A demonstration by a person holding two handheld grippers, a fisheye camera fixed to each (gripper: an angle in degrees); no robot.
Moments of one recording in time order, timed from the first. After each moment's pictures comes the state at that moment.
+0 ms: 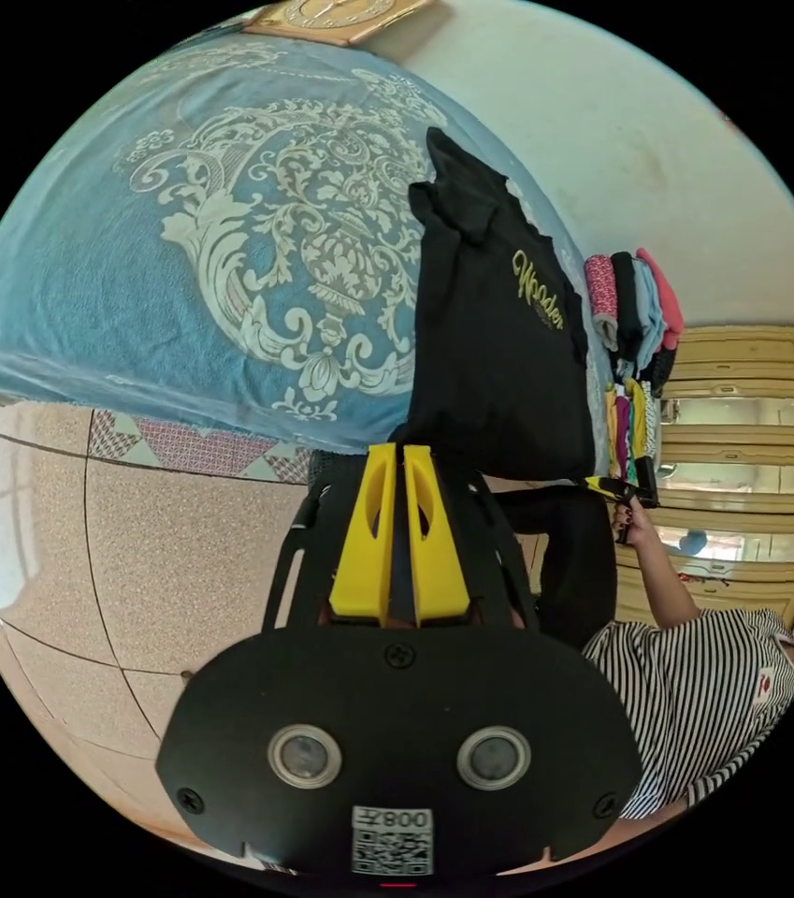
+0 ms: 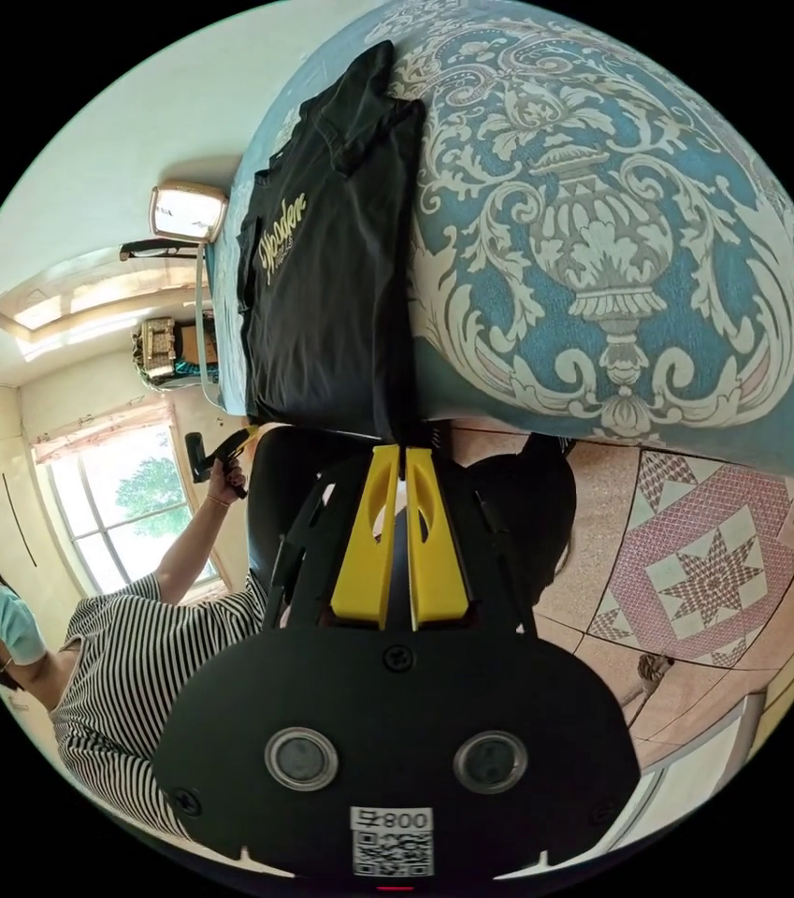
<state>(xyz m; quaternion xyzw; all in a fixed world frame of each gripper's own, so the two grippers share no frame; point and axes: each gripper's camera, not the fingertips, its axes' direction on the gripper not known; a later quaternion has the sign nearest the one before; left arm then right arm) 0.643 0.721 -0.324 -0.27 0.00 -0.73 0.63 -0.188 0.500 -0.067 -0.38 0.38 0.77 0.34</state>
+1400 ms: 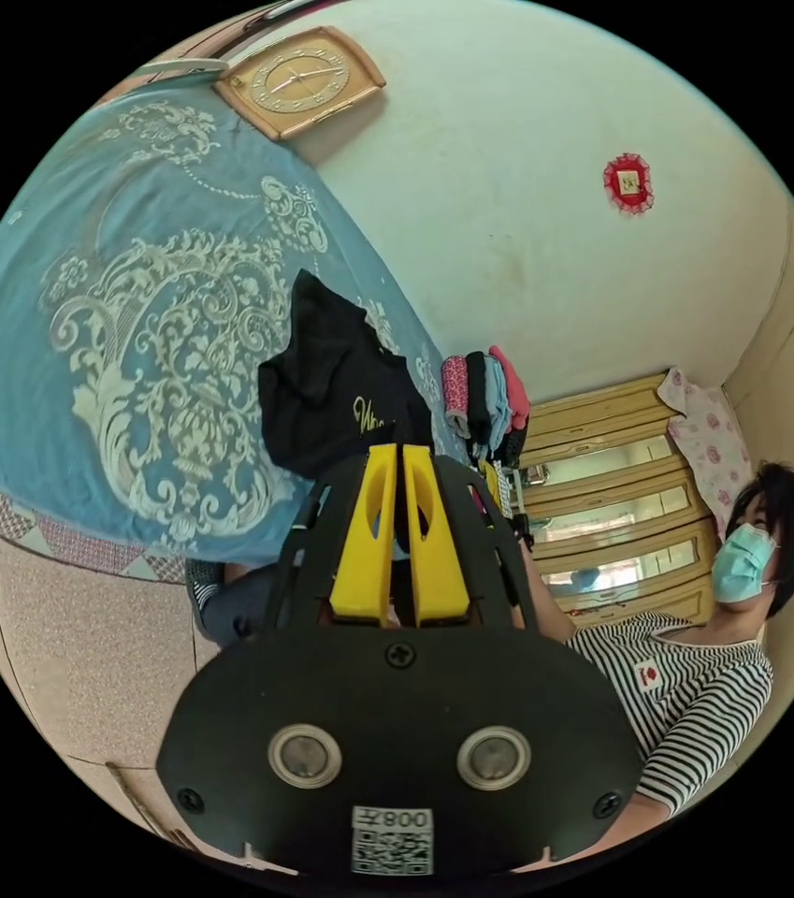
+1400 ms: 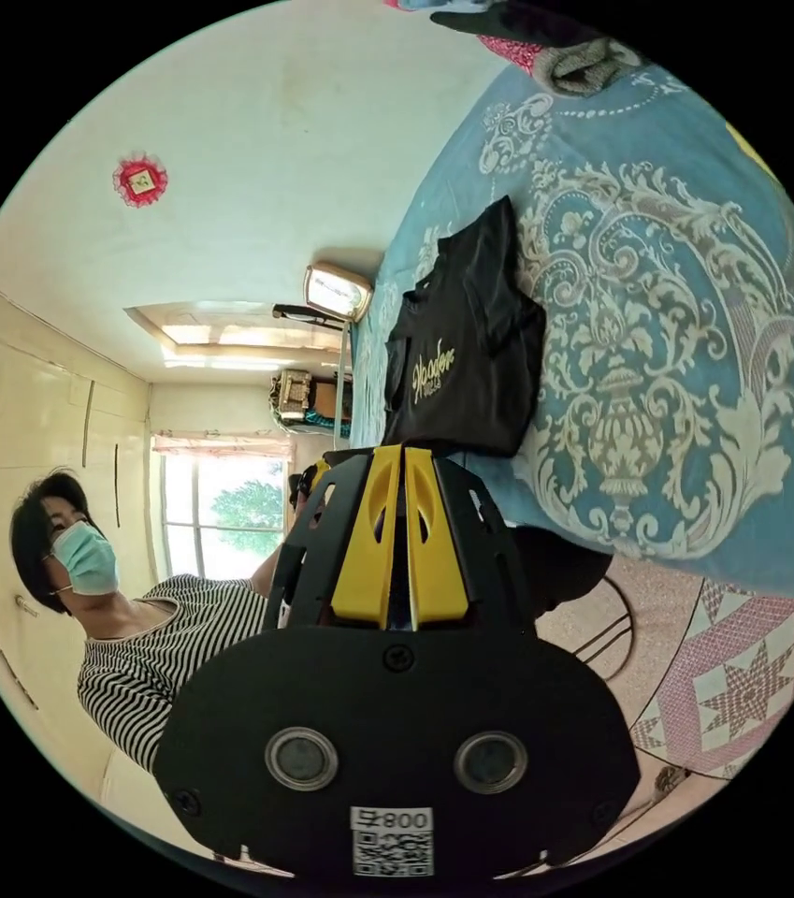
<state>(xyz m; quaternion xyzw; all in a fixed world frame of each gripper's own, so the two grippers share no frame) 0.532 0.713 -0.369 -0.03 0.03 -0.74 0.67 -0.168 0.369 -0.102 -0.23 0.37 0.74 0.51</state>
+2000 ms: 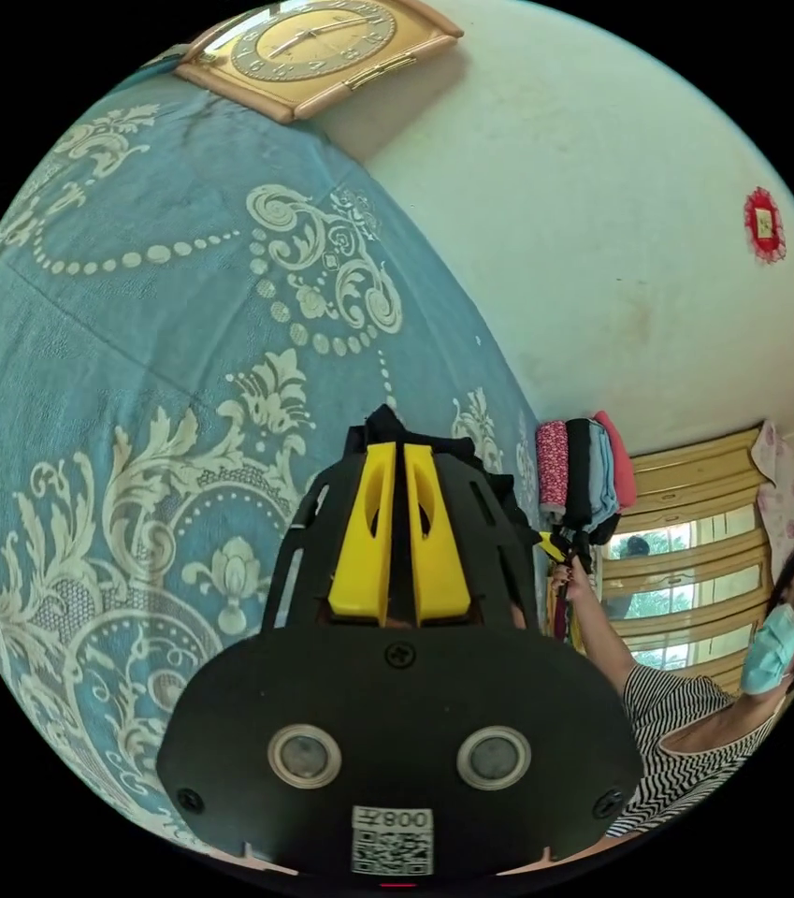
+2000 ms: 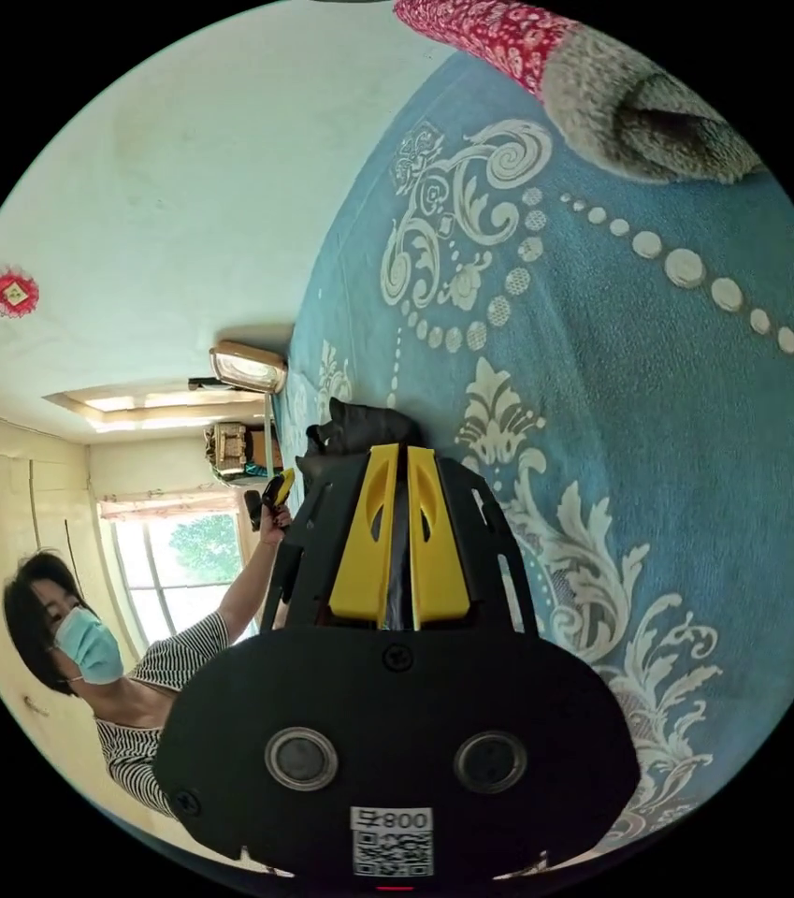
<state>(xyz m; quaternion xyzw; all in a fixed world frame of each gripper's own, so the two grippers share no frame) 0.350 0.850 -0.135 -0.11 -0.06 -0.75 0.65 0.061 0.508 -0.152 -0.26 0.44 0.74 0.44</state>
